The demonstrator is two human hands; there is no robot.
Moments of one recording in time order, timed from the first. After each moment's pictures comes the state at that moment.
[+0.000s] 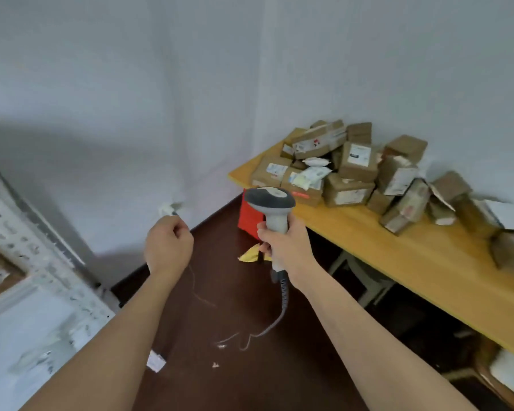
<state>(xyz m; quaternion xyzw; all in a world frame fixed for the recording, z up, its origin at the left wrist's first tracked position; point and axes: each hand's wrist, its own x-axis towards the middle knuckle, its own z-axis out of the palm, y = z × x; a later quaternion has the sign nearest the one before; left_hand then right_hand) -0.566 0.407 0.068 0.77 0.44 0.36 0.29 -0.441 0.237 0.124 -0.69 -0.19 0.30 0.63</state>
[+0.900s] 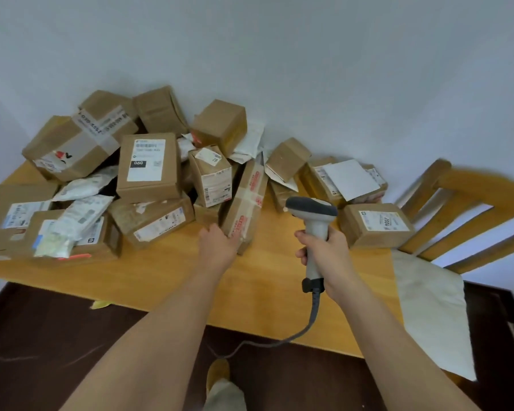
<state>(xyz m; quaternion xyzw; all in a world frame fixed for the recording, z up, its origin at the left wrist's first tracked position) 0.054 0.141 -0.041 0.85 0.31 -0.09 0.41 0.034 -0.045 0.067 -0.75 0.15 0.14 0.63</state>
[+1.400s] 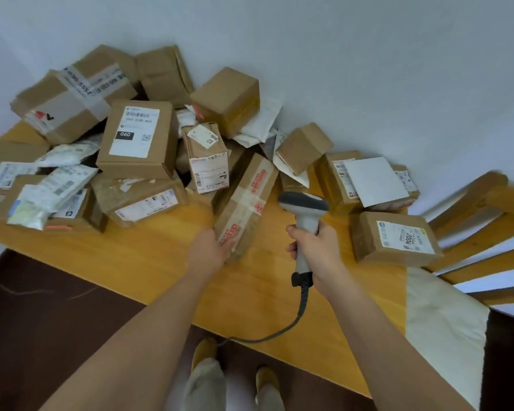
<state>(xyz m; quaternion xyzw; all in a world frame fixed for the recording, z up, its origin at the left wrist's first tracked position) 0.067 0.124 -0.089 0.87 0.32 -0.10 0.36 0.113 -0.057 0.017 -0.76 0.15 0.22 0.59</state>
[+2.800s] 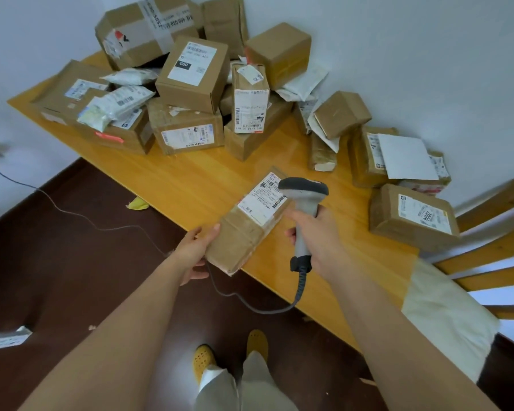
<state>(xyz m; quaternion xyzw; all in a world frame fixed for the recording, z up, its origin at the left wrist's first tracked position) -0.101 0.088 -0.111 0.48 0.53 -0.14 0.69 0.023 -0.088 0.007 -0.74 0.08 0.32 0.59</state>
